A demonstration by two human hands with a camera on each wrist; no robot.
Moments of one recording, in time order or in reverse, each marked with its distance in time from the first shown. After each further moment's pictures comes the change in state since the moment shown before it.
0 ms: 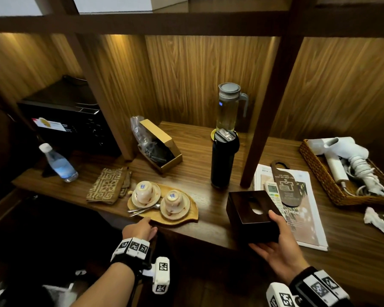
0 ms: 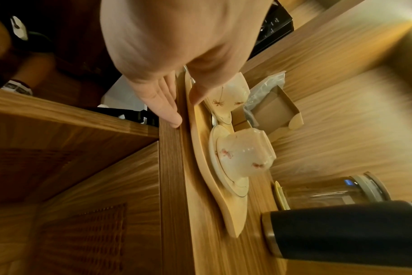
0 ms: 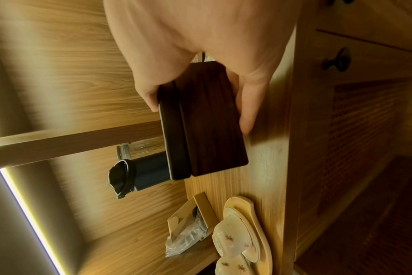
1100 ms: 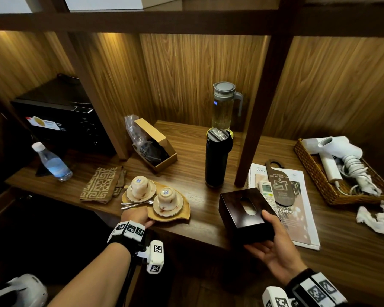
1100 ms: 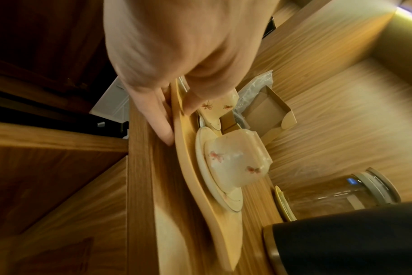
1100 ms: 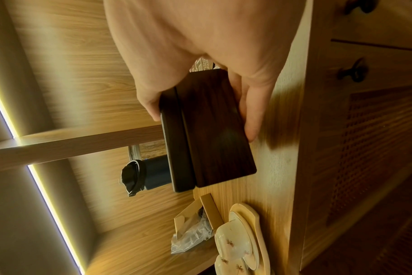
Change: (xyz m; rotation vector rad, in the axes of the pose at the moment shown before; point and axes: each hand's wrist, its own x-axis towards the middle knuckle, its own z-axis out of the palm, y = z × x) left_hand -0.018 0.037 0.025 0.161 -0.121 0.069; right_hand -0.016 -0.012 -0.001 -0.066 -0.007 -0.016
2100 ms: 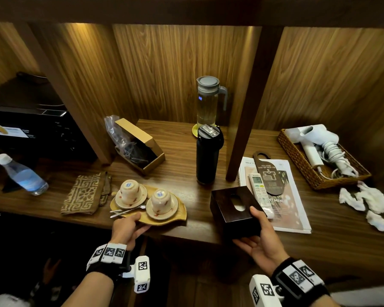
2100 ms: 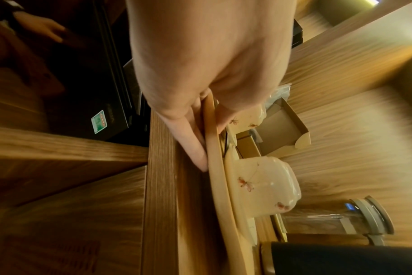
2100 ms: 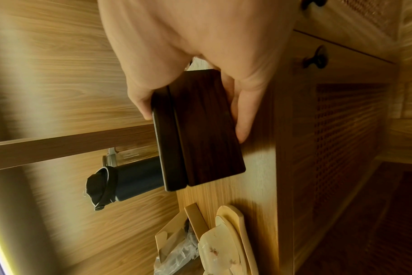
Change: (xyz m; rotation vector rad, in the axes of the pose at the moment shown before) left_hand 0.011 -0.009 -0.019 -0.261 -0.232 0.010; right_hand -0.001 0.024 0.031 0.082 0.083 0.026
